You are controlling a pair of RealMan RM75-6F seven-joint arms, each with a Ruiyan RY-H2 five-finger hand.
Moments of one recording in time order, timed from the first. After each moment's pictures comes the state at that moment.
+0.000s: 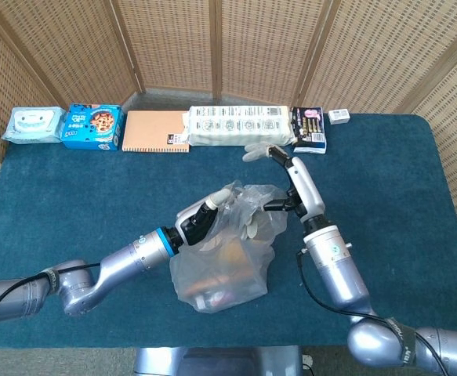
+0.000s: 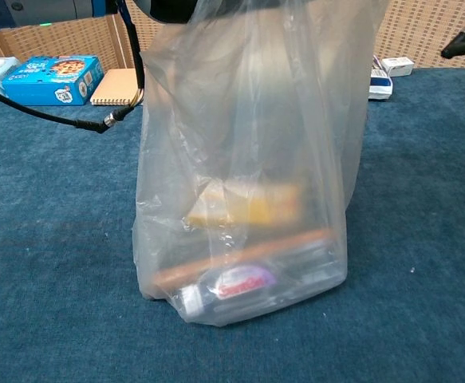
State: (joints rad) left arm -1.06 -1.32 -0.23 -1.72 1.46 0.84 -1.65; right arm 0.72 -1.27 0.64 -2.13 -0.70 1.11 0.16
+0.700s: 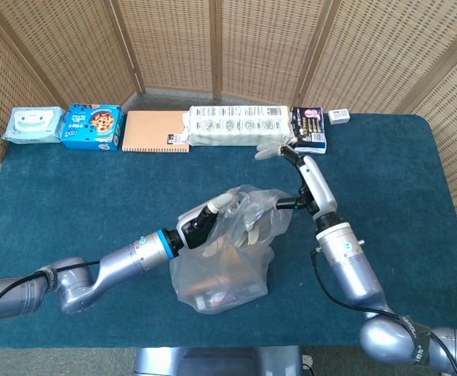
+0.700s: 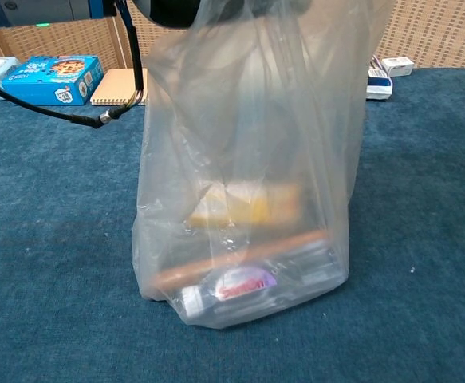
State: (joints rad) left arm -1.08 -1.30 -0.22 -1.71 1.55 0.82 -1.74; right arm 0.70 -1.19 0.61 -2.10 -0.72 1.05 0.23
